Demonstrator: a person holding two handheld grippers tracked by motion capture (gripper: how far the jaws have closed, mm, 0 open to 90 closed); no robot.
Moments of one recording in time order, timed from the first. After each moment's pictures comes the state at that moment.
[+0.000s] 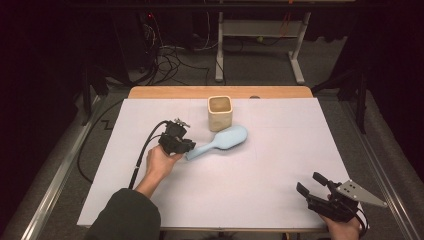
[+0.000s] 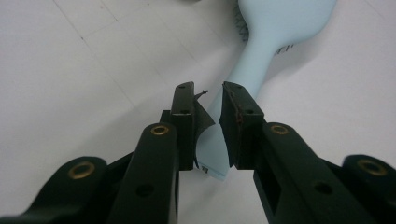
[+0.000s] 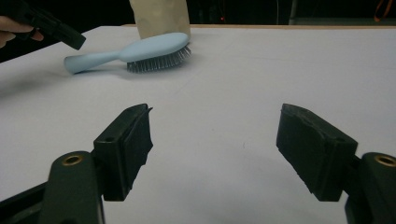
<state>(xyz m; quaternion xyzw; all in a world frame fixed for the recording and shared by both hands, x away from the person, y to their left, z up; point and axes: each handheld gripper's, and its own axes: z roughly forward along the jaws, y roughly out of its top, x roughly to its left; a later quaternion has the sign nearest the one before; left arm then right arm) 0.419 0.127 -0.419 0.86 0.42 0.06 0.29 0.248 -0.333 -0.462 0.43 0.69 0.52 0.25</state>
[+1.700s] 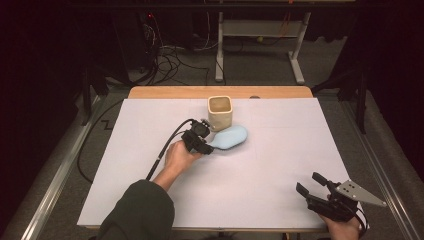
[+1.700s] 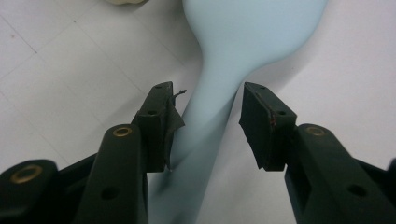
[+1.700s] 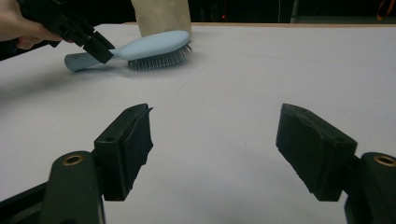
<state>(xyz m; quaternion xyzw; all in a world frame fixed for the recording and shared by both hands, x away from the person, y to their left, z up) 0.442 0.064 -0.431 0.90 0.38 0.06 0.22 0.249 -0.333 -0.463 0.43 0.69 0.52 0.25</state>
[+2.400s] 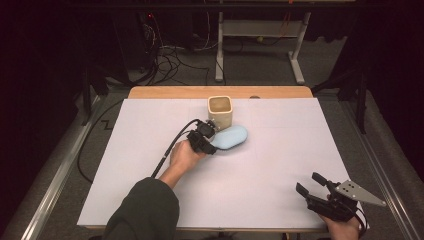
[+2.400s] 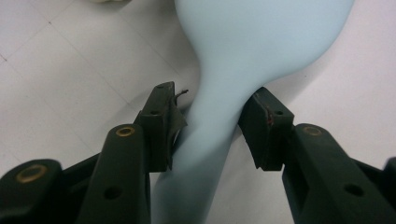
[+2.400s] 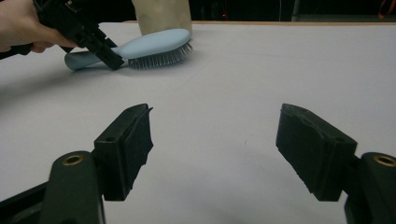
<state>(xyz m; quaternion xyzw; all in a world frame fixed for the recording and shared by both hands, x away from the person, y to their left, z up) 0.452 0.049 -0.442 0.90 0.38 0.05 0.19 0.250 -0.333 -0.463 0.43 0.69 0.52 0.25</state>
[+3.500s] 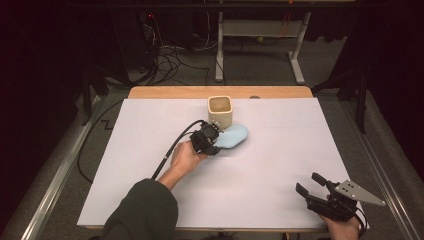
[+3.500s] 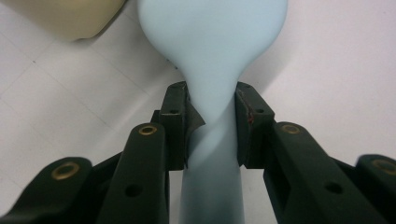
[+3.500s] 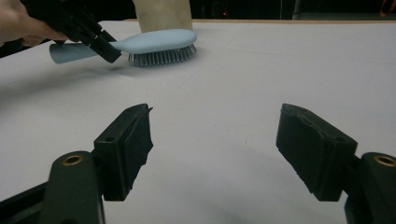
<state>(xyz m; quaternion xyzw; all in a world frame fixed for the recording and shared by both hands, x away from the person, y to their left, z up) 0.436 0.041 -0.427 0.92 0.33 0.06 0.22 0.250 -0.333 -0.464 0.43 0.70 0.52 0.24</state>
